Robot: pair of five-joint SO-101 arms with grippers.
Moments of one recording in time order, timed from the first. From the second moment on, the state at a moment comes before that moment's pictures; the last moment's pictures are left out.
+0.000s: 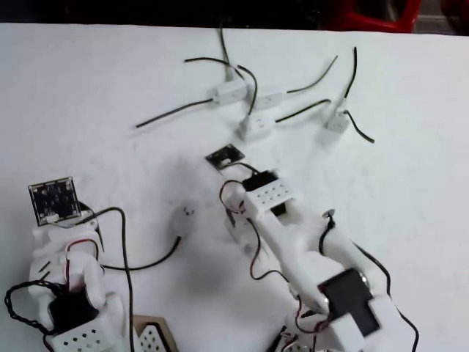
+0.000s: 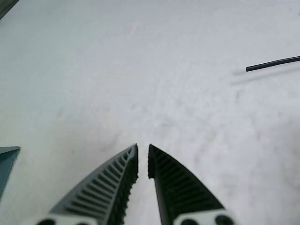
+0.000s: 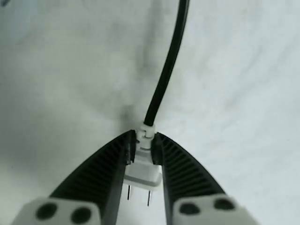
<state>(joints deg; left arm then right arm) -29.4 -103.6 87.9 57.8 -10.1 -30.9 -7.1 39.7 64.9 9.7</state>
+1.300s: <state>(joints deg) -29.4 -103.6 87.9 57.8 -10.1 -15.0 -4.5 41.2 63.1 18.0</state>
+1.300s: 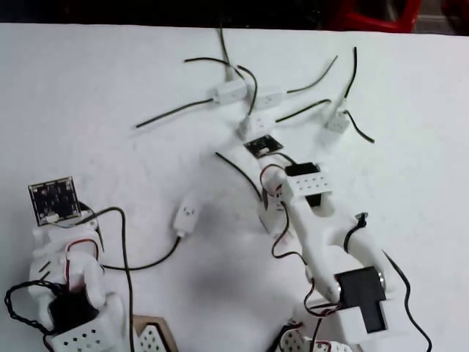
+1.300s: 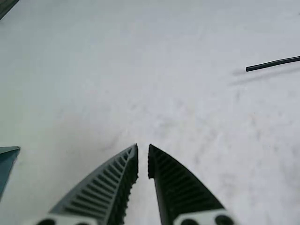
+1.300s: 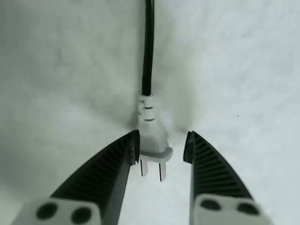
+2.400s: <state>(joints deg) -29.4 -103.6 87.9 57.8 -10.1 -14.4 -1.9 38.2 65.7 18.1</state>
